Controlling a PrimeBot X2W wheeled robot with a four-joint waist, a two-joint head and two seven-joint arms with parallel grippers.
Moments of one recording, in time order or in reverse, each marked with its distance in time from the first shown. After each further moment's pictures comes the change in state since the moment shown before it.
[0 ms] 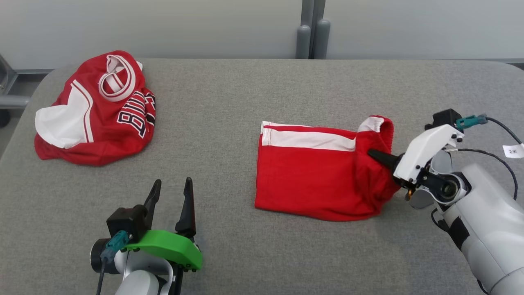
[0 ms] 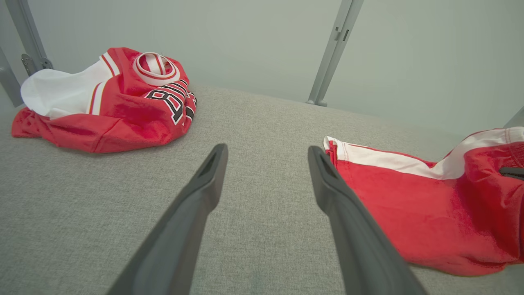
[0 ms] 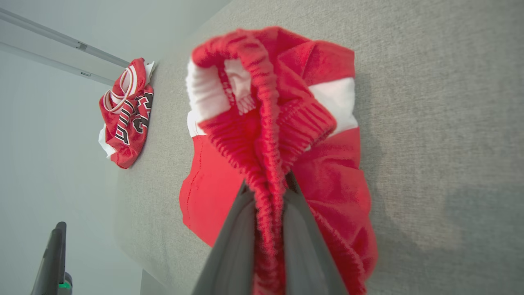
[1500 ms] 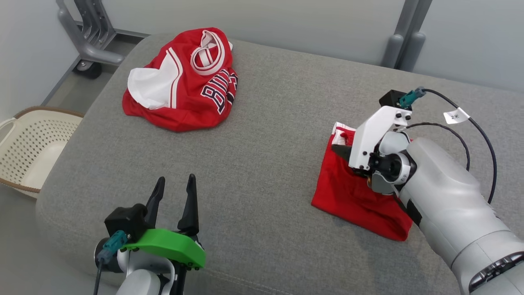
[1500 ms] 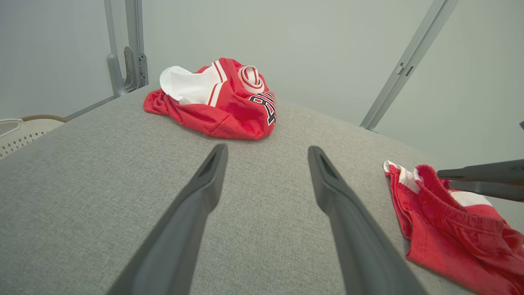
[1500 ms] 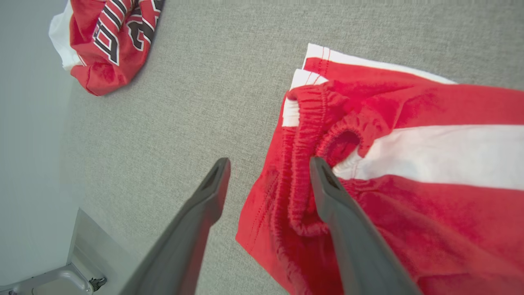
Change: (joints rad) left arm 0.005 0.002 -0.024 -0.036 -0.065 0.000 -0.010; right arm -0.184 0.138 0.165 0.130 -0.212 -0.212 0.059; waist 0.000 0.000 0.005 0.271
